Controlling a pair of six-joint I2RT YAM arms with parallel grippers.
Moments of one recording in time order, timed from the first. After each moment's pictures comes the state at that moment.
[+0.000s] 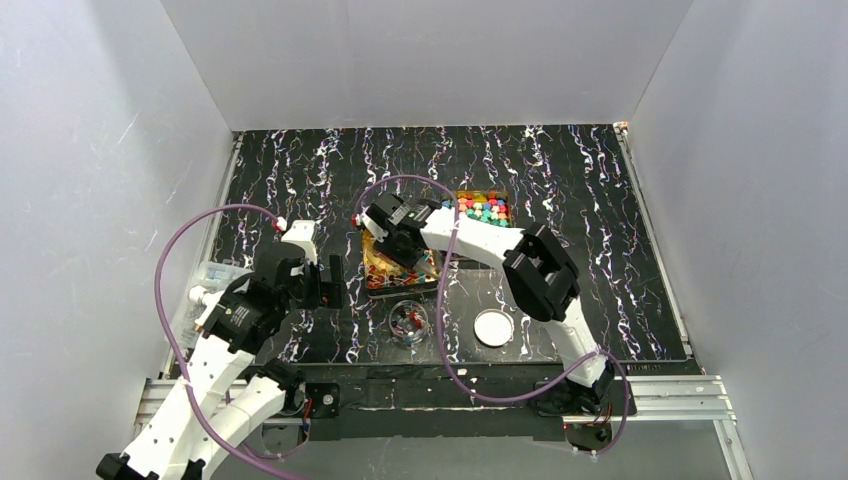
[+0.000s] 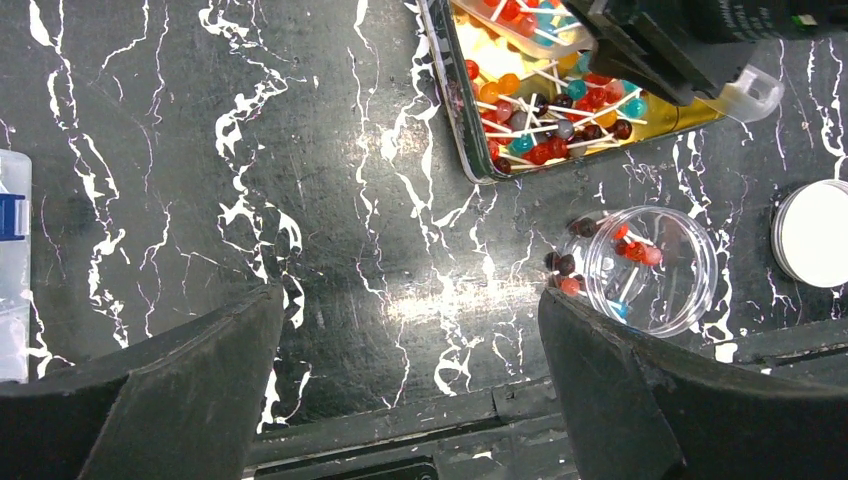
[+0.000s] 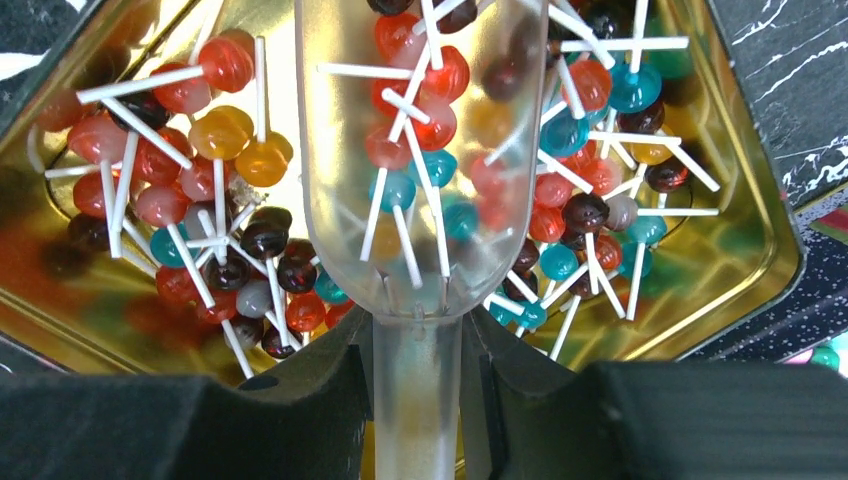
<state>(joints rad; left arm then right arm) -0.47 0.66 0.80 -0.89 -0.15 -0.31 0.96 2.18 1.81 -0.79 0.10 -0.13</state>
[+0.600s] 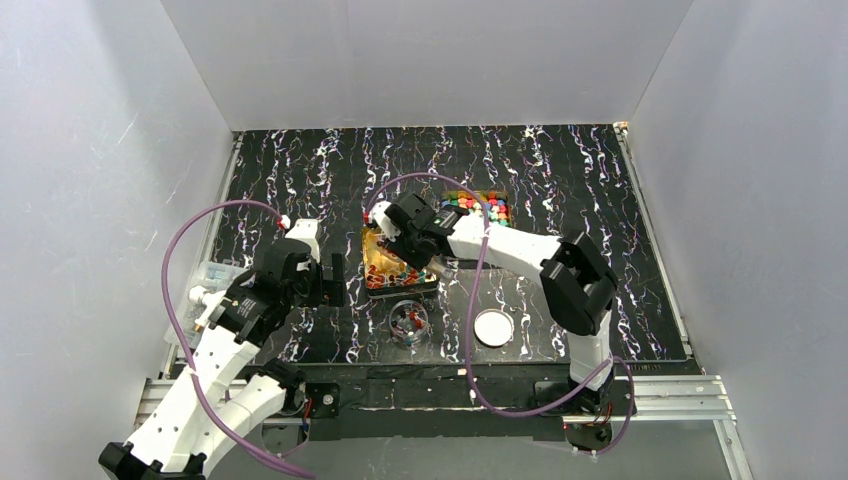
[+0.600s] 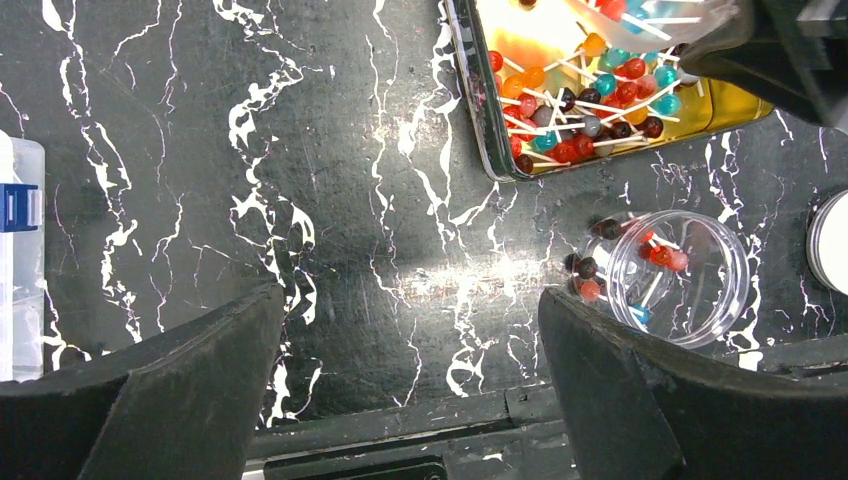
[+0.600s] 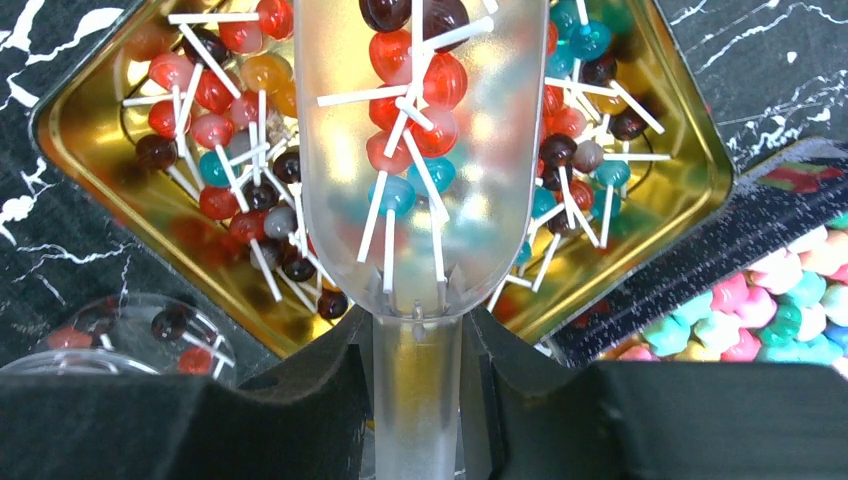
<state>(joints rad) -0.47 0.72 0.80 -0.89 -0.18 -0.31 0.96 1.95 1.54 -0.61 0.06 -0.16</state>
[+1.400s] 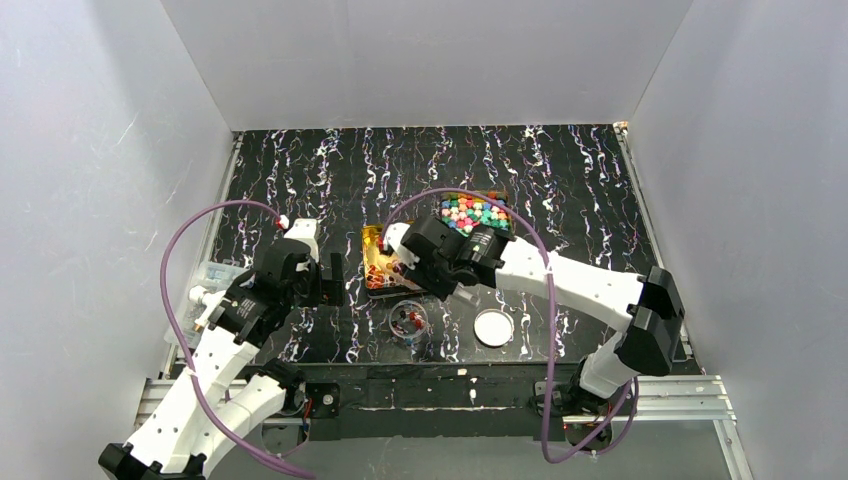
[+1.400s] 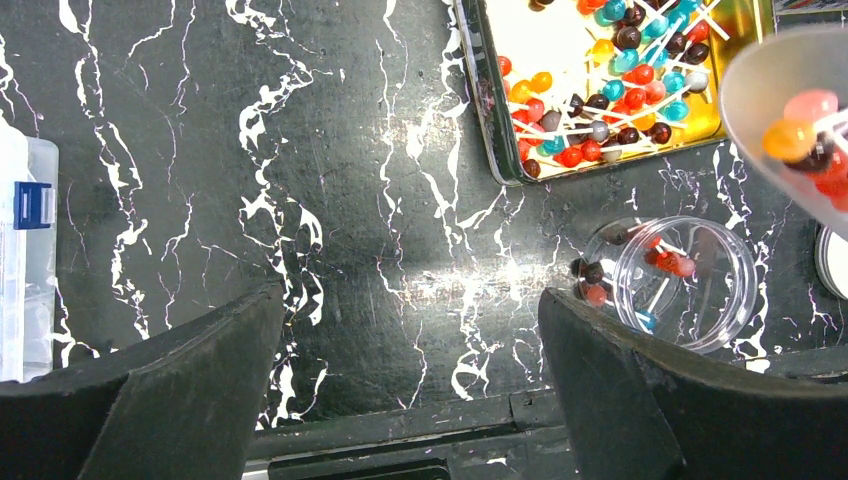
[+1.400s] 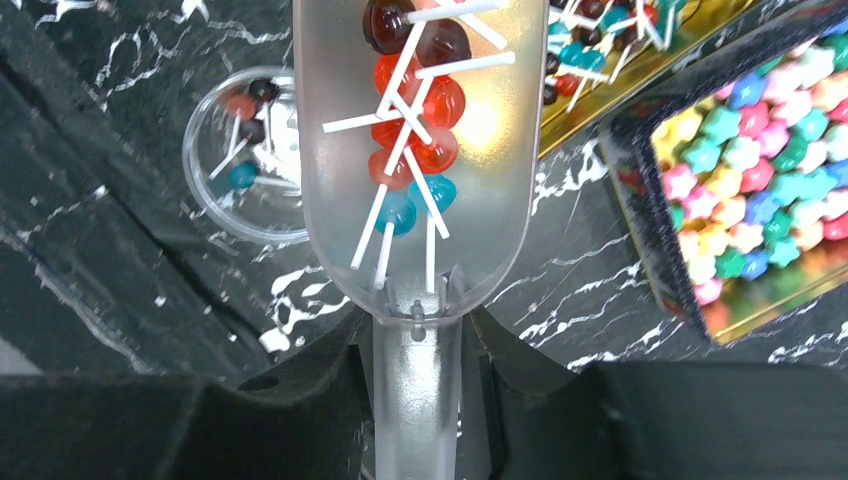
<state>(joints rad) -0.47 0.71 0.80 -0.89 -0.20 -0.31 1.11 1.57 1.41 -0.85 0.12 -0.08</state>
